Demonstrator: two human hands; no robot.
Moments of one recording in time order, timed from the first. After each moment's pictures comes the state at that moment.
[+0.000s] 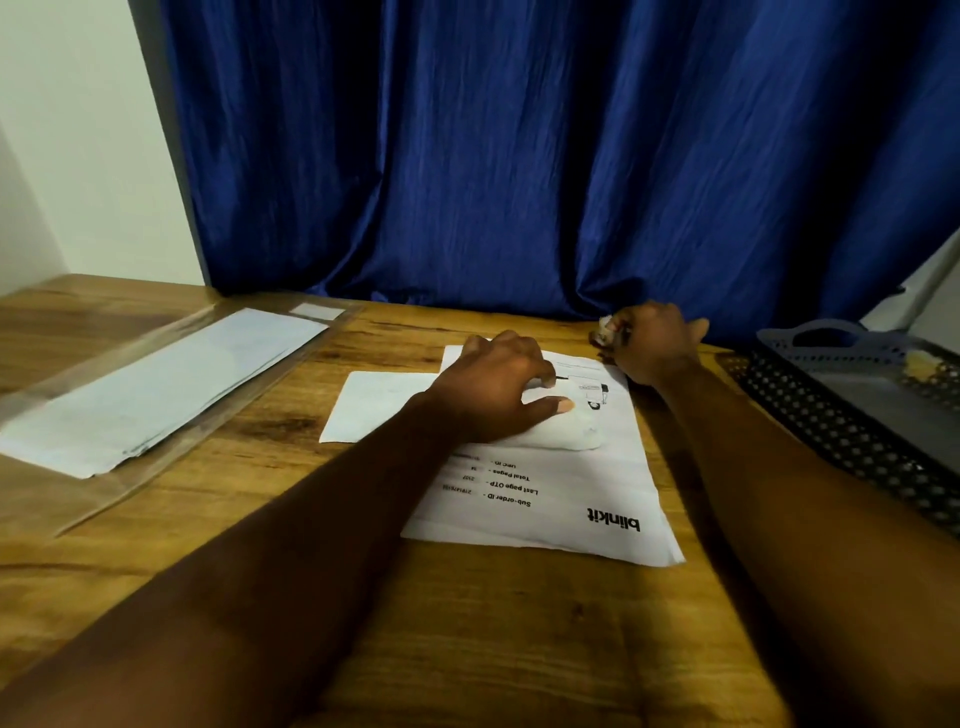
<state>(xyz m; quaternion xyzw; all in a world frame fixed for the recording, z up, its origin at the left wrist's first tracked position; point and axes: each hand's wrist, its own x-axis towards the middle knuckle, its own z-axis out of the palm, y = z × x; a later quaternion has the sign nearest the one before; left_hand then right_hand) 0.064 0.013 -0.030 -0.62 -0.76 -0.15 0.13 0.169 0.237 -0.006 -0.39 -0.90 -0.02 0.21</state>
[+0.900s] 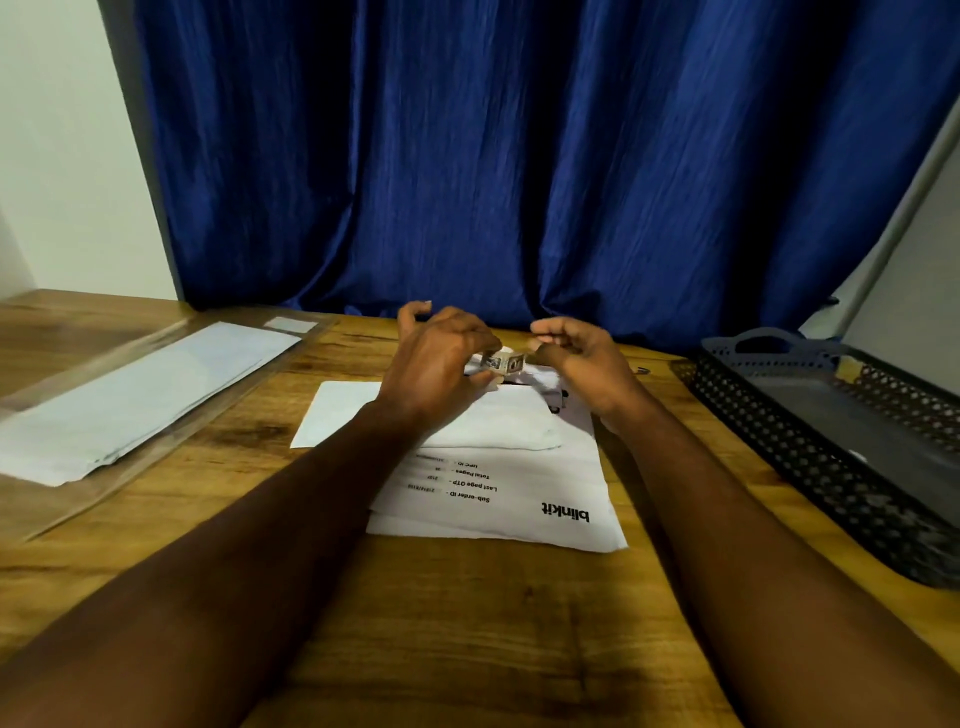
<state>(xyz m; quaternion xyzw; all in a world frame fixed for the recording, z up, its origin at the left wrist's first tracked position) 0.060 0.000 -0.021 -0.53 -0.74 -0.28 0.31 0.197 0.161 -0.002 -0.20 -0.79 0.48 0.33</state>
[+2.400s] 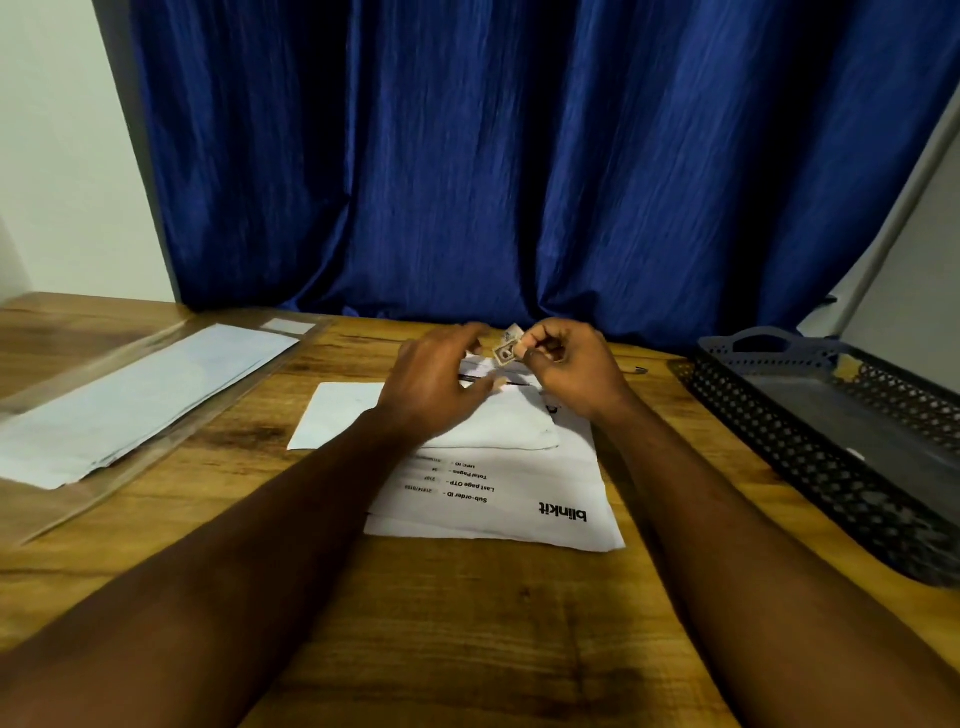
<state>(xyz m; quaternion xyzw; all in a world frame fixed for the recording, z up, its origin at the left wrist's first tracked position) 0.065 0.002 -0.032 -0.50 -0.77 -0.36 0.19 0.189 0.167 -0.012 -0.14 -0.87 0.32 0.36</state>
